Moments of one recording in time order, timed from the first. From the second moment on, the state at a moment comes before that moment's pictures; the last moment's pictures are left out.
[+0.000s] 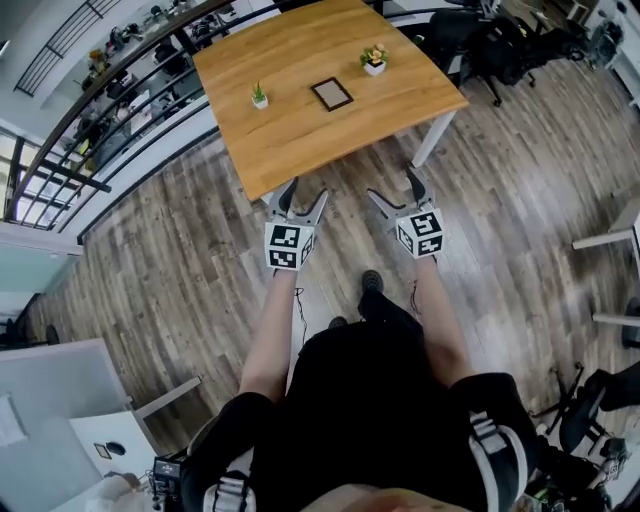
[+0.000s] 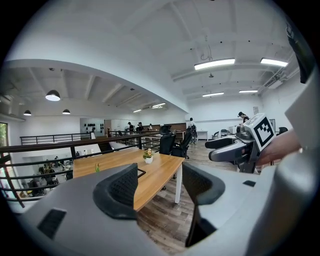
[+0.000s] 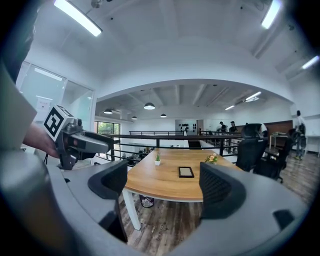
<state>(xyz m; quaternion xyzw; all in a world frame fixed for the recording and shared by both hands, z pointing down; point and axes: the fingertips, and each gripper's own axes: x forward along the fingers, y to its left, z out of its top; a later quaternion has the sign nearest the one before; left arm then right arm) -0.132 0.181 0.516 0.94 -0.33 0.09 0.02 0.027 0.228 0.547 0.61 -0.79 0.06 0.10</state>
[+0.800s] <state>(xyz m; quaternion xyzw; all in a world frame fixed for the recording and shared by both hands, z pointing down) -0.081 0.119 0.523 0.91 -0.41 0.10 0.04 0.095 0.142 0.566 0.55 -0.83 0.08 0.10</state>
